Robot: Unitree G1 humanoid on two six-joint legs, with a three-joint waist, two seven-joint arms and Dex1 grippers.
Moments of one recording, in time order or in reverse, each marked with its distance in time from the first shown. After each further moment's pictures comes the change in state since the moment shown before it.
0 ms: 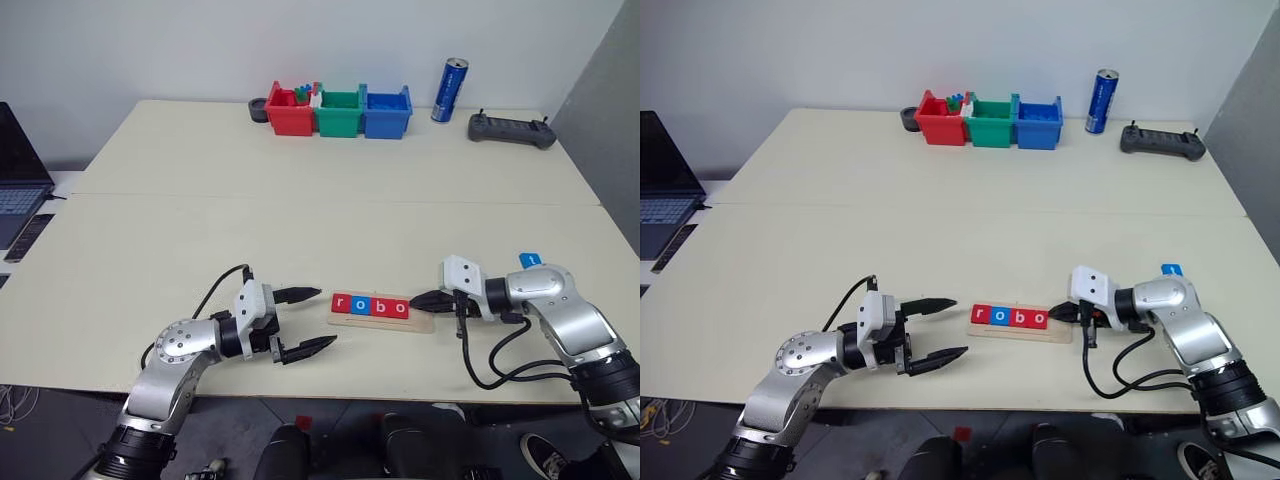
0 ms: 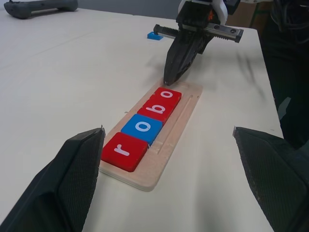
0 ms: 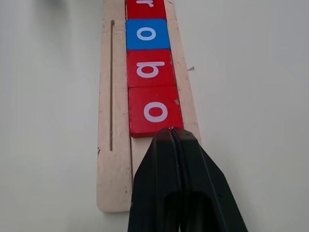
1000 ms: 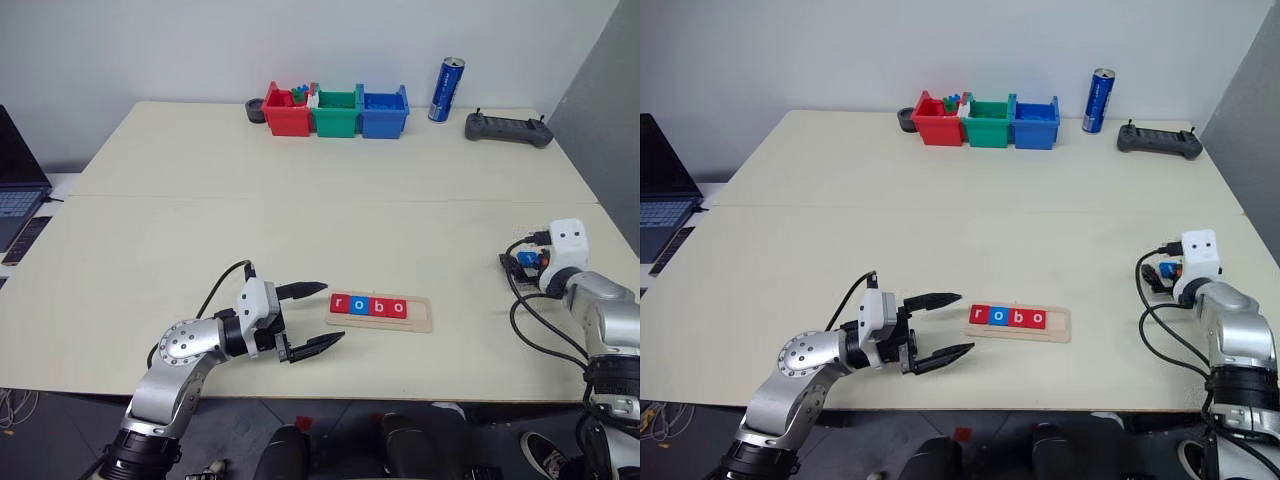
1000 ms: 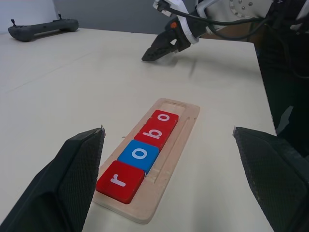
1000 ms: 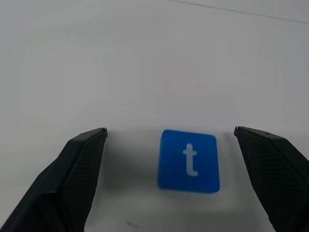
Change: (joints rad) left arm -0.002 -0.024 -0.005 -0.061 -0.015 0.003 0.019; right arm -0.043 0.153 -0.462 0.263 0.012 0.380 -0.861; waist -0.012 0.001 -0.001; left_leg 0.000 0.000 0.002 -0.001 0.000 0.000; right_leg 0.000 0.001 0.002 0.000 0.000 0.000
